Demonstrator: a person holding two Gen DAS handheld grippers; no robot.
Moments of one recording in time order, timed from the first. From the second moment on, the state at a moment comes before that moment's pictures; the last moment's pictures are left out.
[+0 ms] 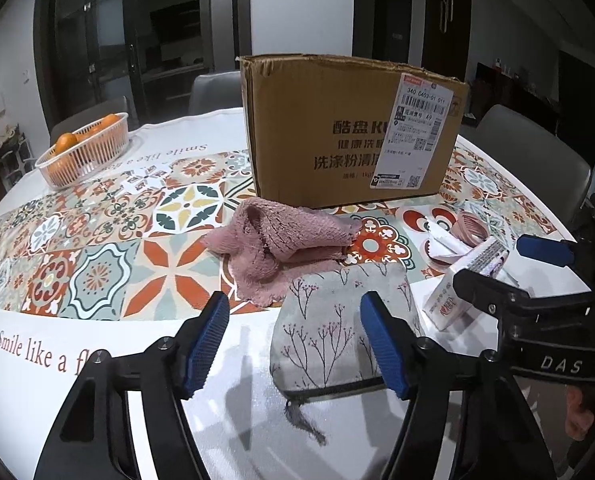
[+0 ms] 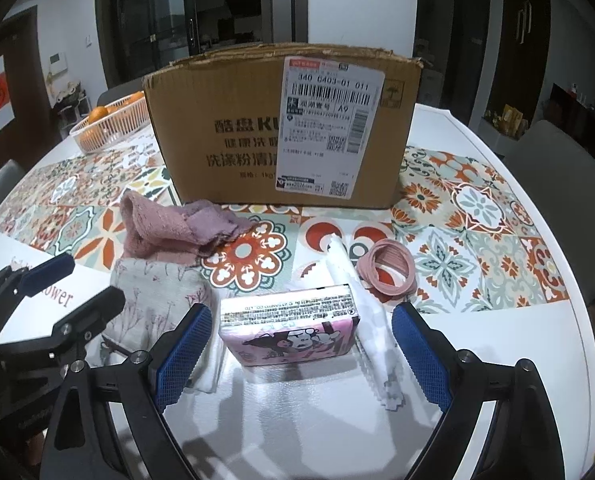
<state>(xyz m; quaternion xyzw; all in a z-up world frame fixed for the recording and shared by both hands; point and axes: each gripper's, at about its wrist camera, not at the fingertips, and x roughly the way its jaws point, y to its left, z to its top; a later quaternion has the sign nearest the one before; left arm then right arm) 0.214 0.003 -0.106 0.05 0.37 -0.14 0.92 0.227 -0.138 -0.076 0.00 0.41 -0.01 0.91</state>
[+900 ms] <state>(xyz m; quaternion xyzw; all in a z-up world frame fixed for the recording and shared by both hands) 0.216 -0.005 -0.107 0.03 0.38 -0.15 0.91 0.226 -0.142 -0.085 0.01 0.41 -0.02 0.91</state>
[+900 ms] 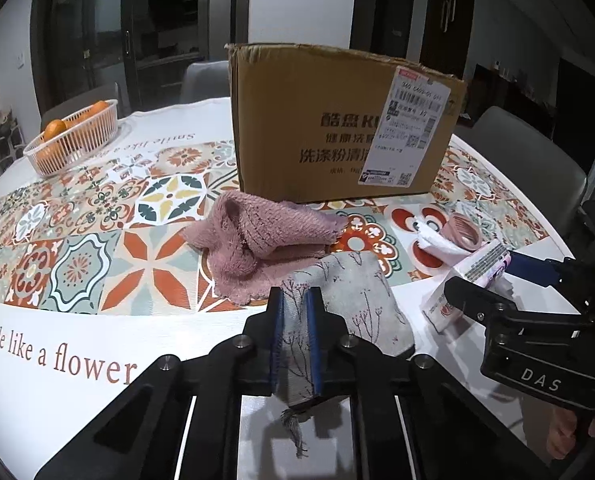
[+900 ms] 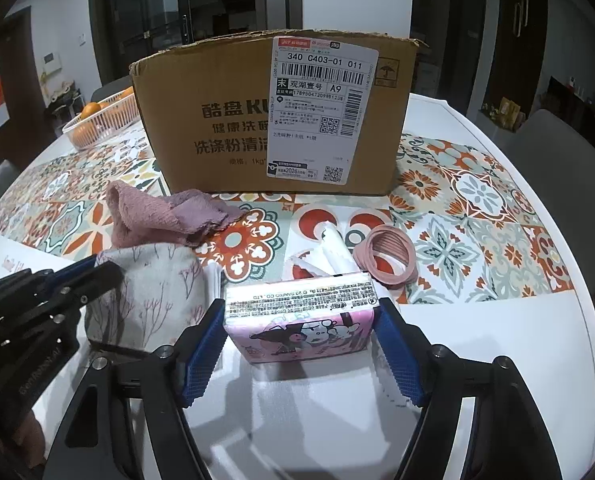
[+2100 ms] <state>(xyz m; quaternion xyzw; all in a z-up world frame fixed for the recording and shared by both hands) 0.160 0.002 -0.012 0.01 0.26 -0.15 0.95 0.177 -0.138 -0.005 0.01 0.31 0.00 0.95</state>
